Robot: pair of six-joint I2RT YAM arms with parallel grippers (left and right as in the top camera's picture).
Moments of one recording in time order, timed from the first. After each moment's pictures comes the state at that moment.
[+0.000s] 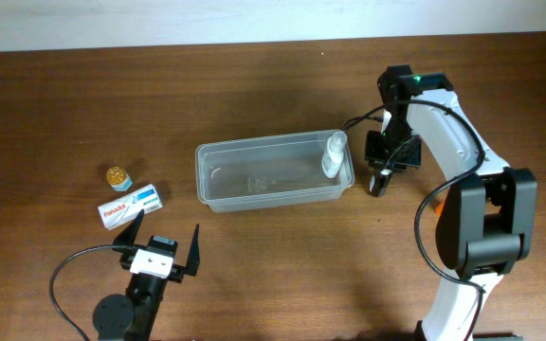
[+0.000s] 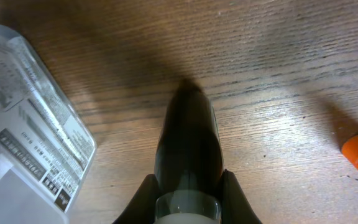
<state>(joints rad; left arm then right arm) 0.00 0.01 0.01 -0.06 0.24 0.23 0.08 2.05 1.66 -1.28 -0.06 0.31</state>
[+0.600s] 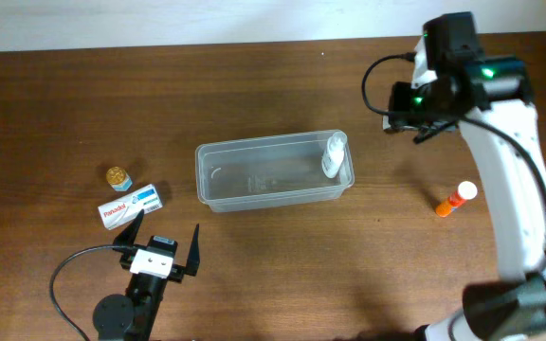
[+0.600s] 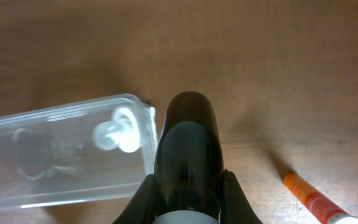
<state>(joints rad) 0.00 0.01 0.01 -0.06 0.24 0.23 0.10 1.69 1.87 -1.29 -0.06 0.22</state>
